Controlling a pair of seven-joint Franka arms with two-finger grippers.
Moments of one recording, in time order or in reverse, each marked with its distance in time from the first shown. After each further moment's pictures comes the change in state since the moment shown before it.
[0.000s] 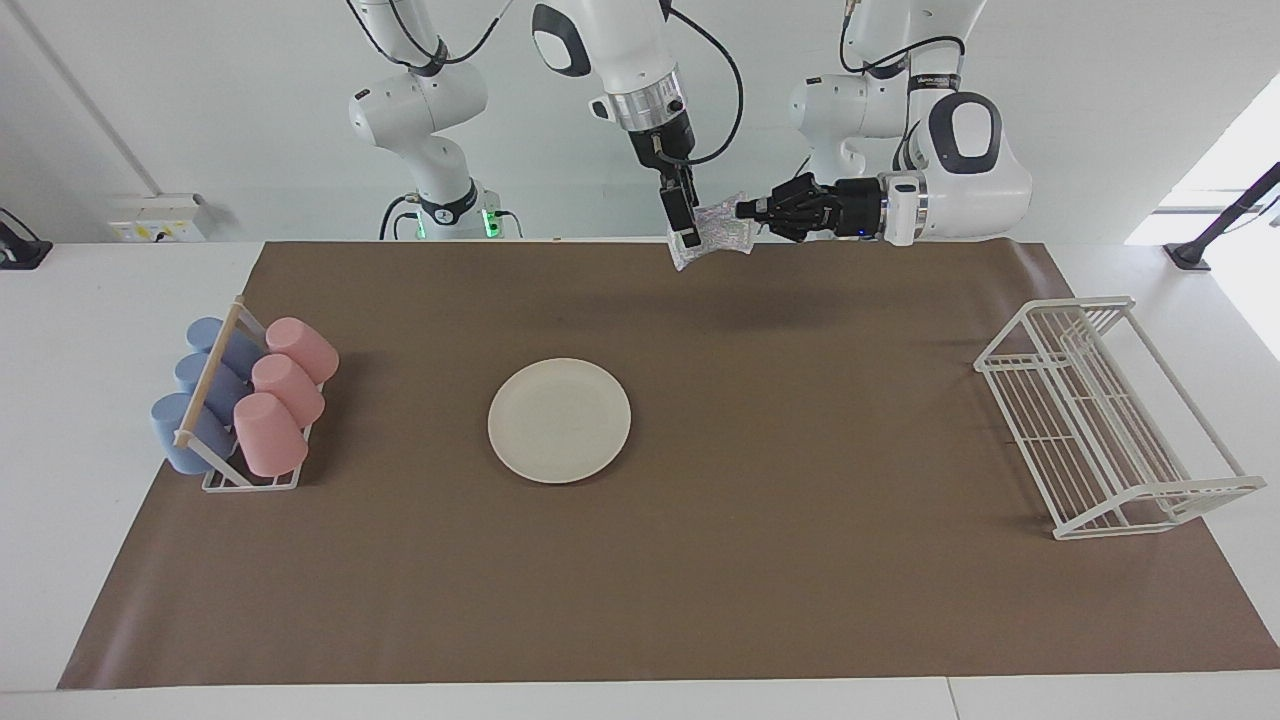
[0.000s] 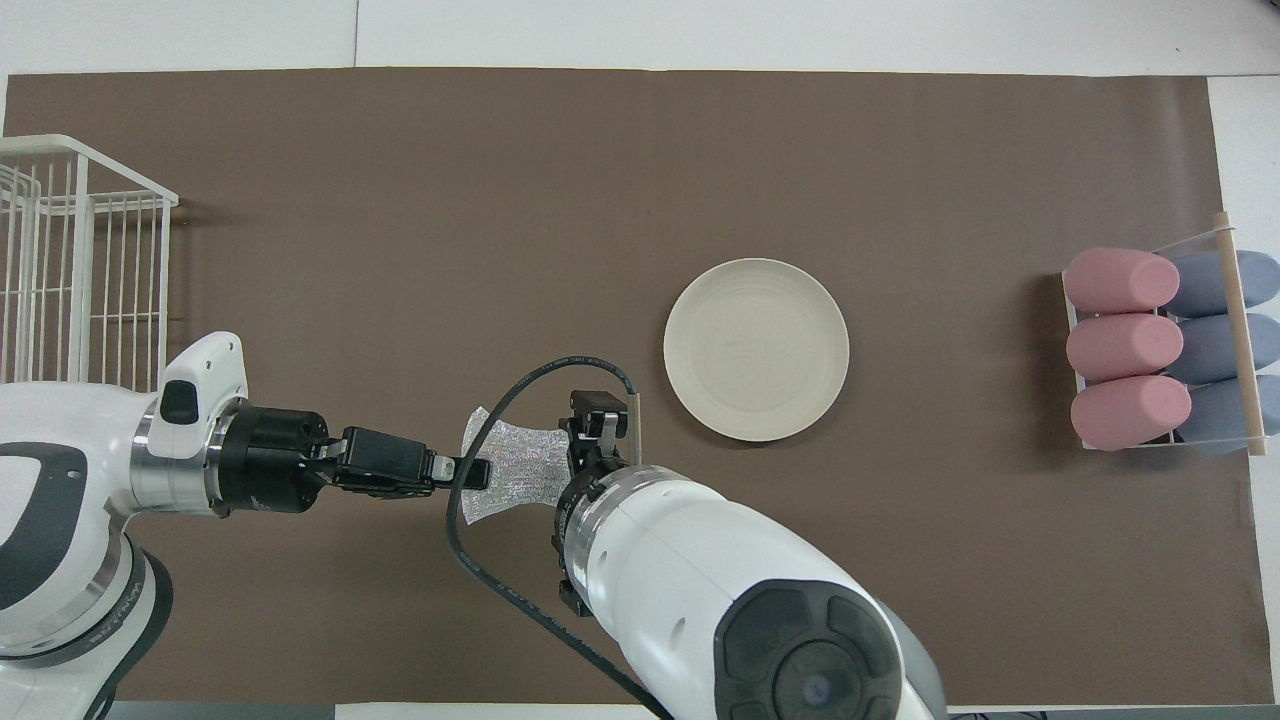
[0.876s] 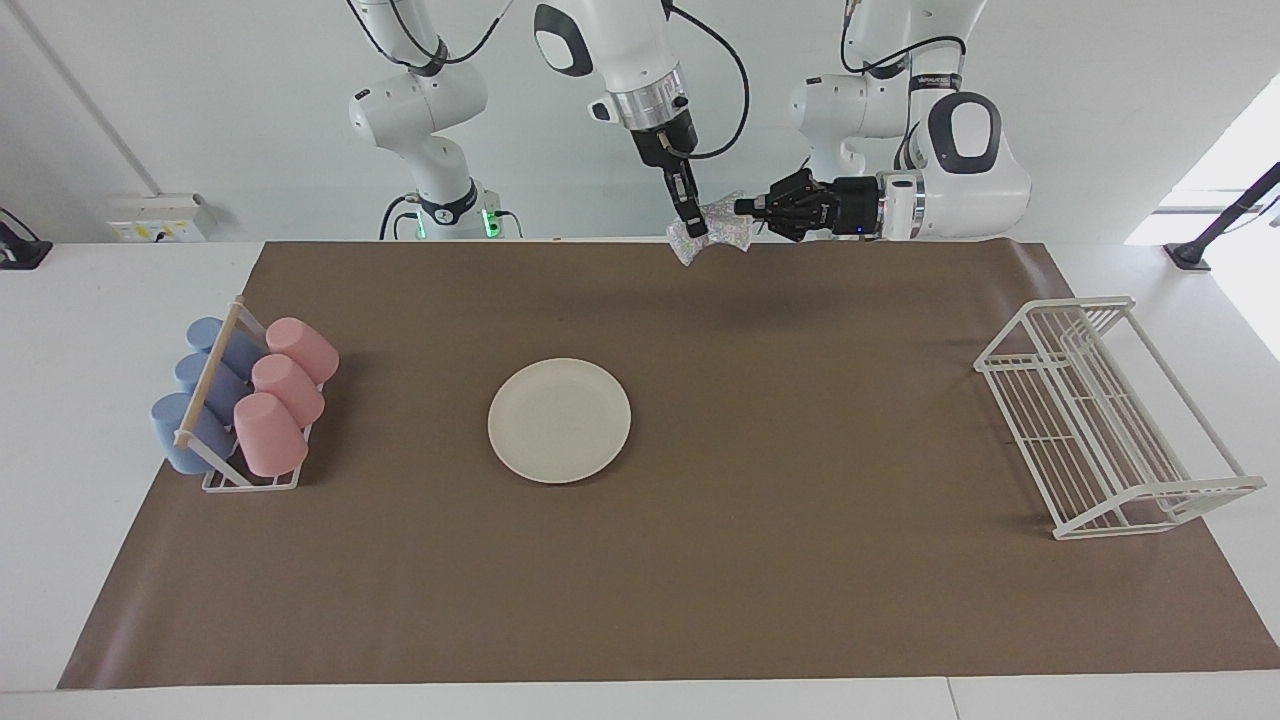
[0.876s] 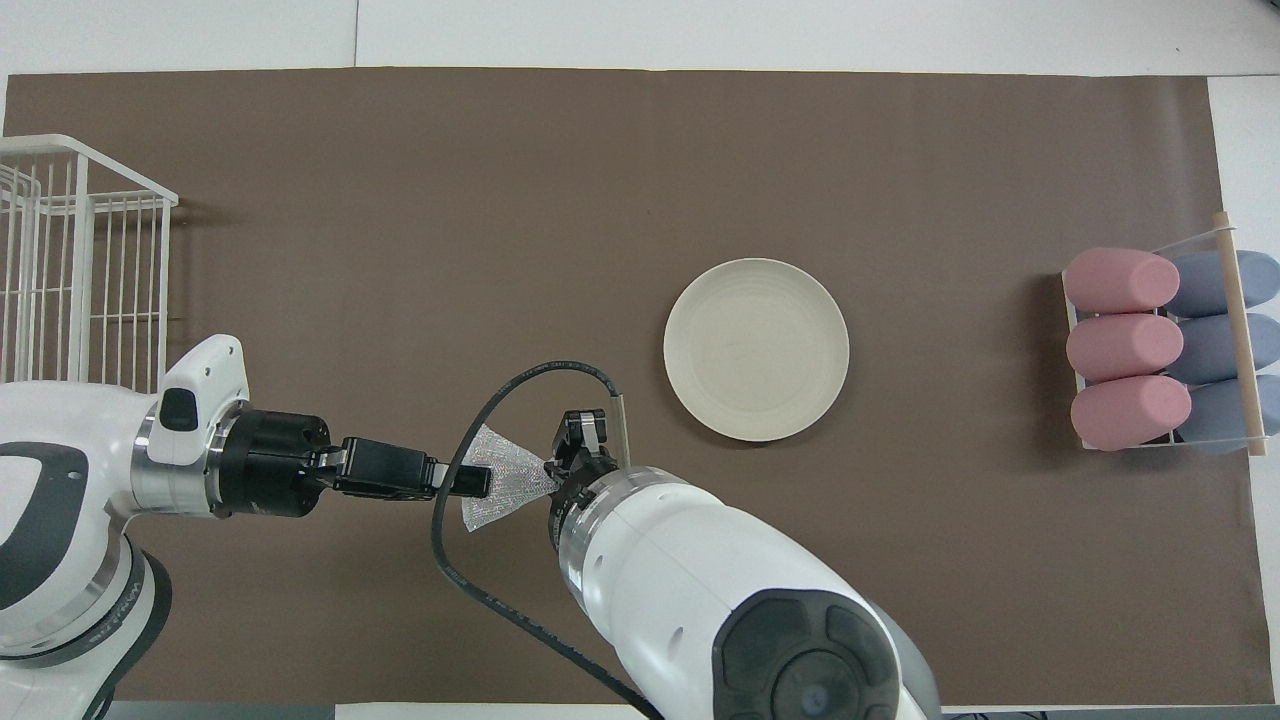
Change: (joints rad) left arm 0.000 0.000 -0.001 0.001 0.031 -0.017 0.051; right arm 0.005 0.000 0.001 -0.004 0.000 0.013 -0.090
